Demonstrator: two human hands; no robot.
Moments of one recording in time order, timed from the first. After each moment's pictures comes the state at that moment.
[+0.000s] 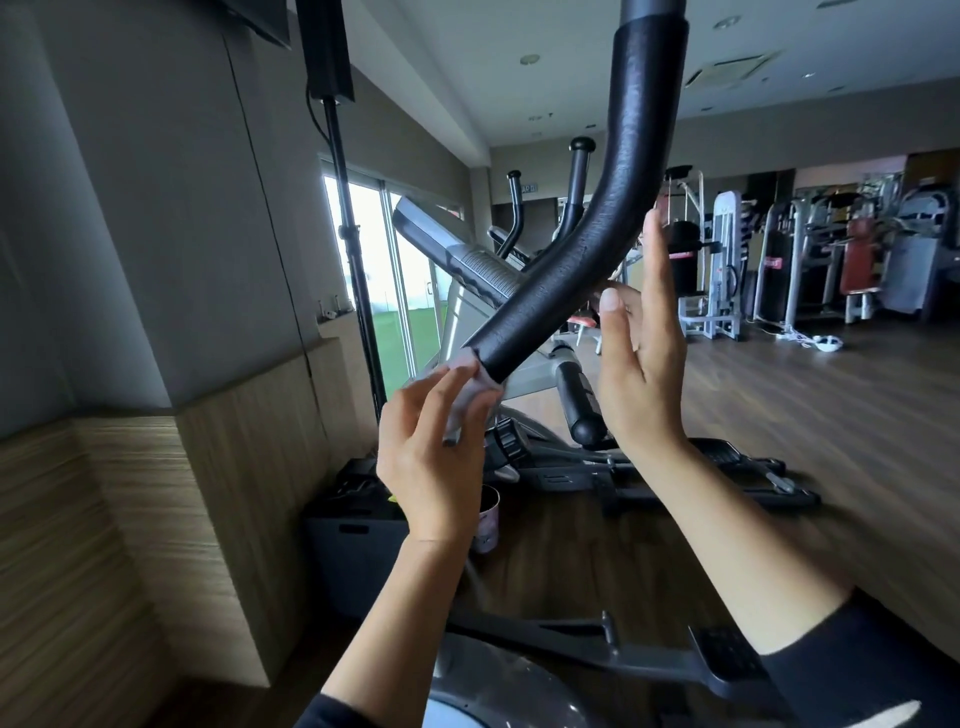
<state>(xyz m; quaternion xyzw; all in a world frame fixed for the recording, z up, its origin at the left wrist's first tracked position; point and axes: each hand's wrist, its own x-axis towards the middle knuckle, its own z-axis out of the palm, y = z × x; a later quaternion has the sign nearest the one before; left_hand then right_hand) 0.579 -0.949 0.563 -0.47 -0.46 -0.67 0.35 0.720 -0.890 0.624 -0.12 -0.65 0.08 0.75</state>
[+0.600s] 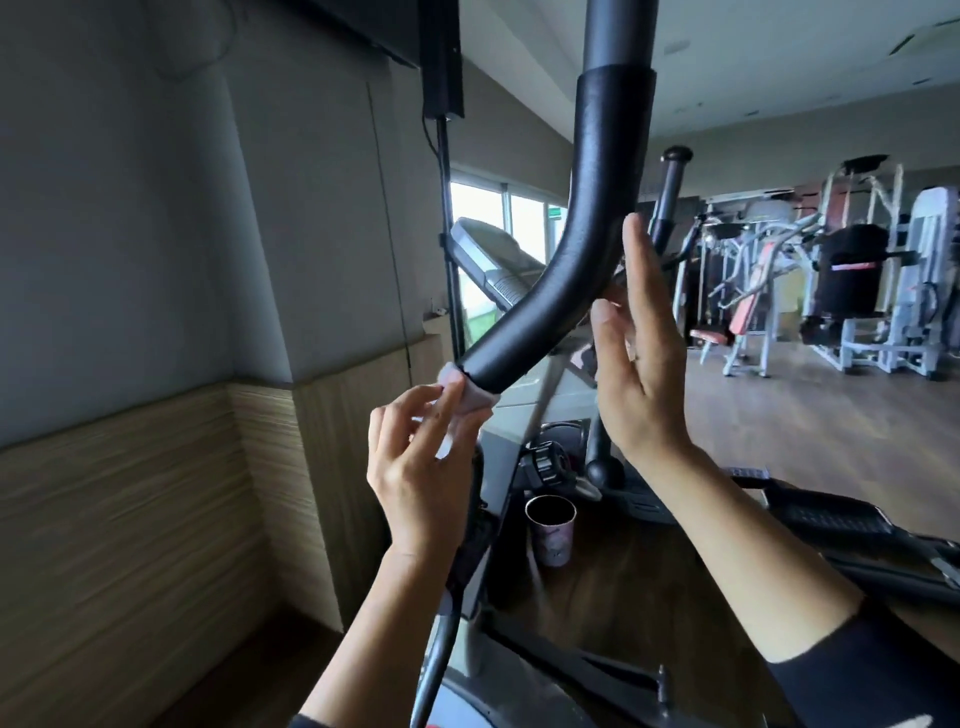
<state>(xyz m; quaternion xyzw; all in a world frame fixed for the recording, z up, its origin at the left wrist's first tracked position) 0.615 -0.943 0.583 -0.41 -0.49 -0.59 0.49 0.747 -0.845 0.652 0.02 -0.69 0.14 0.71</state>
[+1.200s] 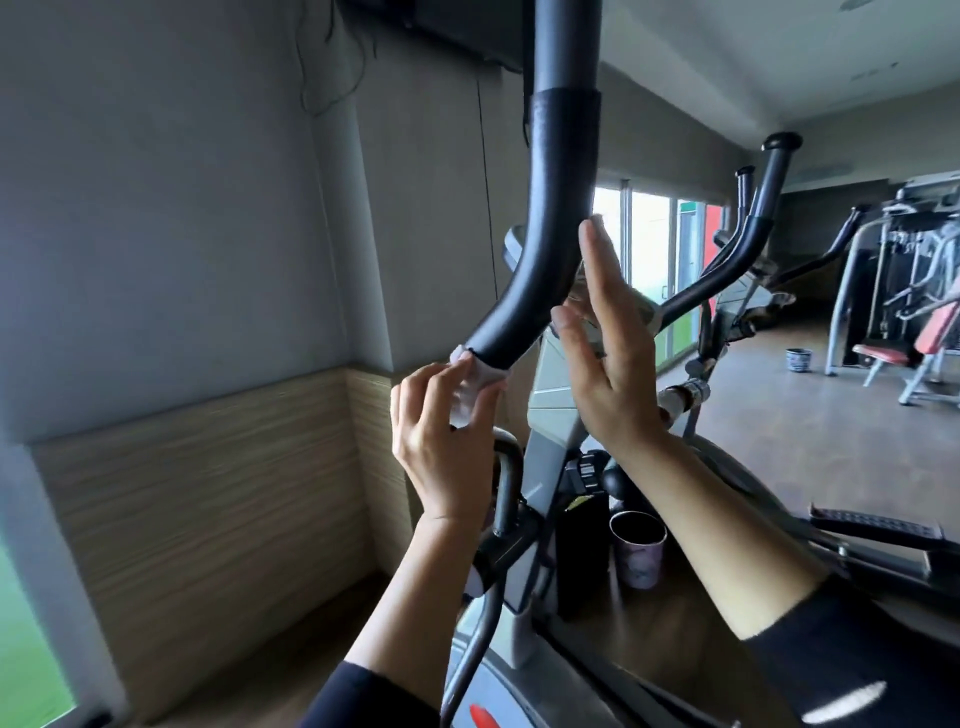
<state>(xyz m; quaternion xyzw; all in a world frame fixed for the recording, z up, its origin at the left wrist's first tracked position) 0.670 -0.927 0.602 -0.29 -0.55 -0.59 0.51 0.751 -0.823 0.659 0.16 -0.70 0.21 0.67</state>
